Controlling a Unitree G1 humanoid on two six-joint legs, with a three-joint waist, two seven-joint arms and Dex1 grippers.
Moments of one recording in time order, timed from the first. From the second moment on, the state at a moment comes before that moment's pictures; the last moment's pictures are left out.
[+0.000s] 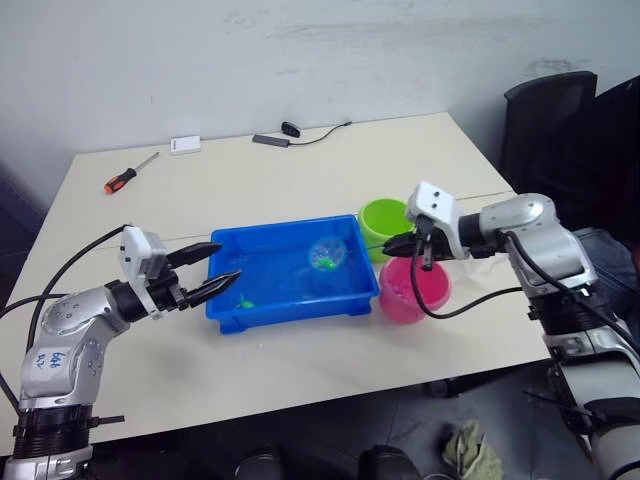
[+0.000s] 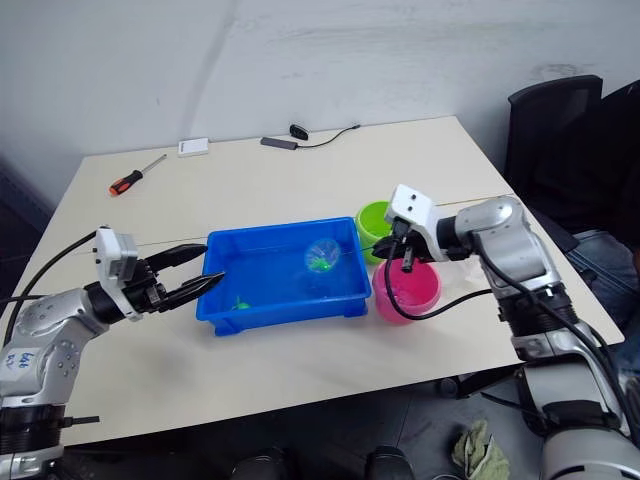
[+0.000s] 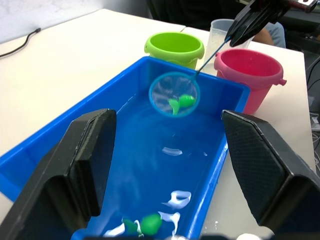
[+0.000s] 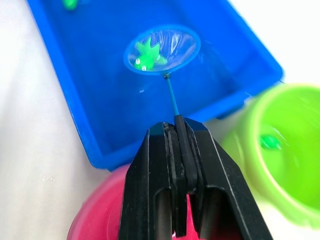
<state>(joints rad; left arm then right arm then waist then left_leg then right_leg) -0.23 0.65 0.26 -0.06 -0.54 0.32 -0.94 -0.79 -0.69 0.17 0.12 0.09 0.61 1.21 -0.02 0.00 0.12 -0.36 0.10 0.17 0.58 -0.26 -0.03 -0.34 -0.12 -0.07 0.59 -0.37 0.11</state>
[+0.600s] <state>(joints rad) -0.48 0.61 0.14 0.22 -0.47 0.21 -1.06 -0.64 -0.76 -0.08 -0.09 0.11 0.74 0.80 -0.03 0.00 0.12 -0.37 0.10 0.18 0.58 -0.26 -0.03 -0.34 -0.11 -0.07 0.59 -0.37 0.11</state>
